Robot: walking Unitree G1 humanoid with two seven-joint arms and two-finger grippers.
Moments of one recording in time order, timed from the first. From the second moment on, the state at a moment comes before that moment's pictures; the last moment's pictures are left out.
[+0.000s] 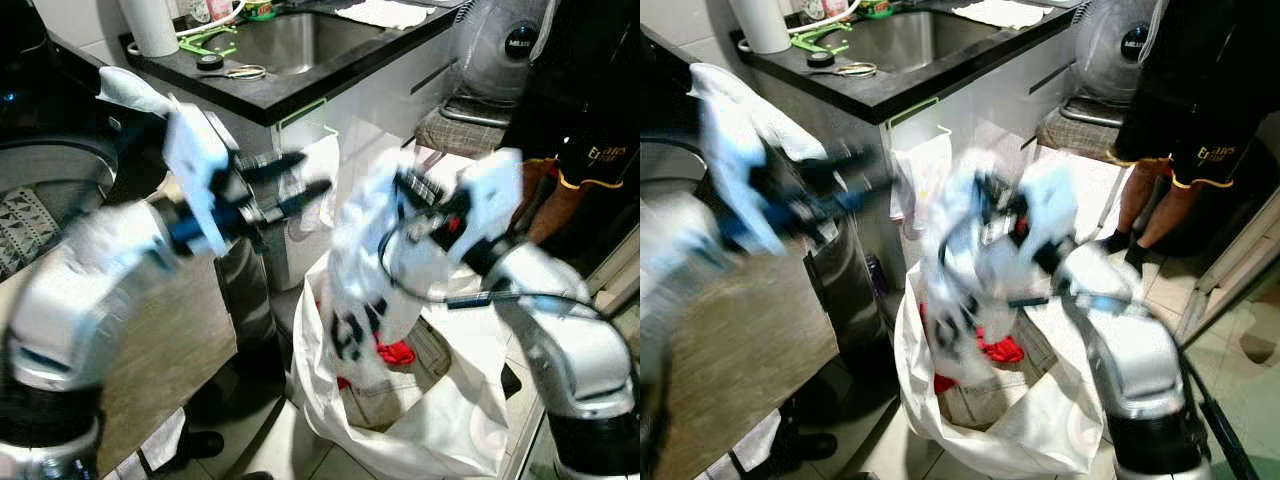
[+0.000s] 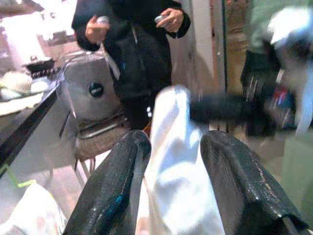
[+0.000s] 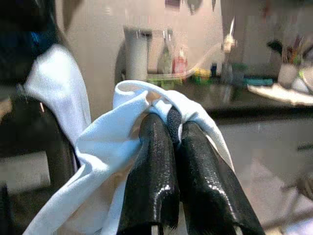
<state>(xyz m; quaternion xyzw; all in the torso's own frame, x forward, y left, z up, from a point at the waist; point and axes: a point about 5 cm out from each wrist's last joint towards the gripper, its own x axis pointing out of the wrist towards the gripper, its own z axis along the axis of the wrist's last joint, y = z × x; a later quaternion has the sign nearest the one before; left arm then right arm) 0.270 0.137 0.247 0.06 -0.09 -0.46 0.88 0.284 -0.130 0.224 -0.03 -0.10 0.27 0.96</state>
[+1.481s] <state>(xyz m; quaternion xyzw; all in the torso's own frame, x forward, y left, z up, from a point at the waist) 0.278 0.133 0.195 0.03 0.00 -0.48 0.87 0.266 -0.104 0.245 0.03 -0.09 0.38 0.92</state>
